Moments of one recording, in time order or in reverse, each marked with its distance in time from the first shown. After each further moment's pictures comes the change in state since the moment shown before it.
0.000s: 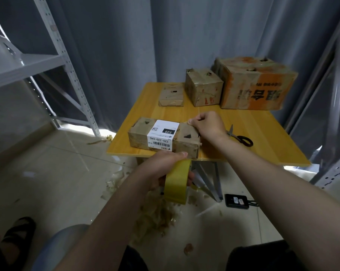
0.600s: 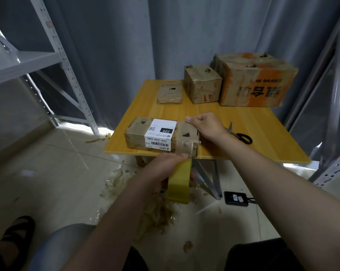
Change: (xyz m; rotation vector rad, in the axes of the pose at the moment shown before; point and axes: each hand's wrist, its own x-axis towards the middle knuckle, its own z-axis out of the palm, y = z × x) left_hand 0.010 -0.014 0.011 -0.073 0.013 0.019; right_hand -0.006 0.008 -0.008 0.133 -0.191 -0.081
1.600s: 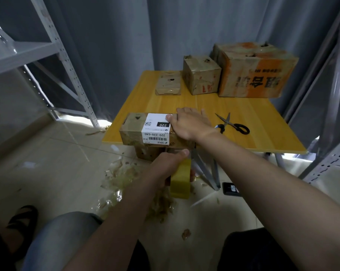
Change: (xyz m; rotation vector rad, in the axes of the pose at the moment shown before) left_hand 0.016 -0.029 0.015 -0.001 0.105 0.046; right_hand -0.020 -0.040 0.036 -0.737 -0.170 -0.001
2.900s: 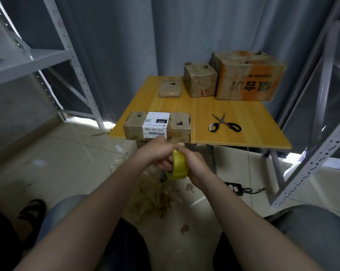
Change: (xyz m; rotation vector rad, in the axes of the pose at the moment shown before) left_hand -0.019 0.032 -0.015 0.525 0.139 0.032; right_hand -0.100 0.013 0.087 1.446 -0.063 0.435
